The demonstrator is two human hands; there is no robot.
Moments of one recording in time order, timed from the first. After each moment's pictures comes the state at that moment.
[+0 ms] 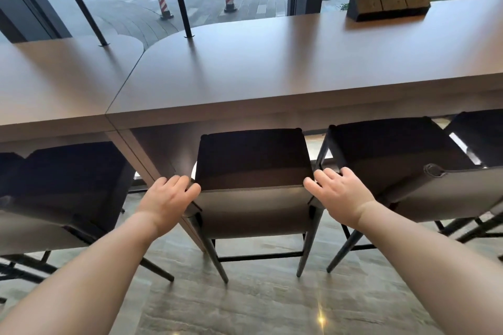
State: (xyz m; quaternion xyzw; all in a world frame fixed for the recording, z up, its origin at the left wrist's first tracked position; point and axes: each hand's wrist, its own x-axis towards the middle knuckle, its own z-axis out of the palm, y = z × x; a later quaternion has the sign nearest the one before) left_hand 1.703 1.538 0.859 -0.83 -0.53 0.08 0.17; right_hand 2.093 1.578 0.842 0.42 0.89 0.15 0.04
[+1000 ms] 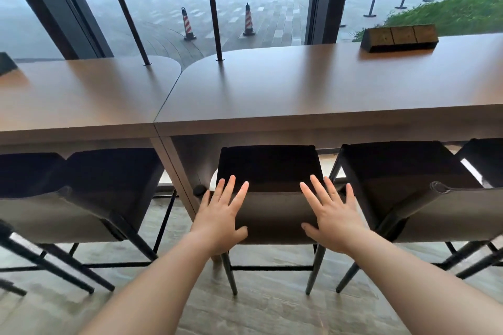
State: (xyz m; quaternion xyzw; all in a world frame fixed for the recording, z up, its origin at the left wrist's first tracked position) left_hand 1.753 1.494 0.856 -0.75 -0.65 0.02 -0.05; right_hand 2.041 1.534 0.847 0.55 0.83 0.00 0.02
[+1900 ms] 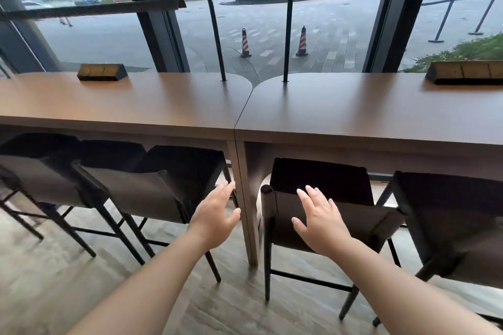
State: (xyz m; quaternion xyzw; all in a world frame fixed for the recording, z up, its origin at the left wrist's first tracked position) left_hand 1.630 1.391 0.924 -0.62 -0.73 -0.24 -0.12; right_hand 1.888 1.478 0.897 0.51 0.85 -0.10 -0.11
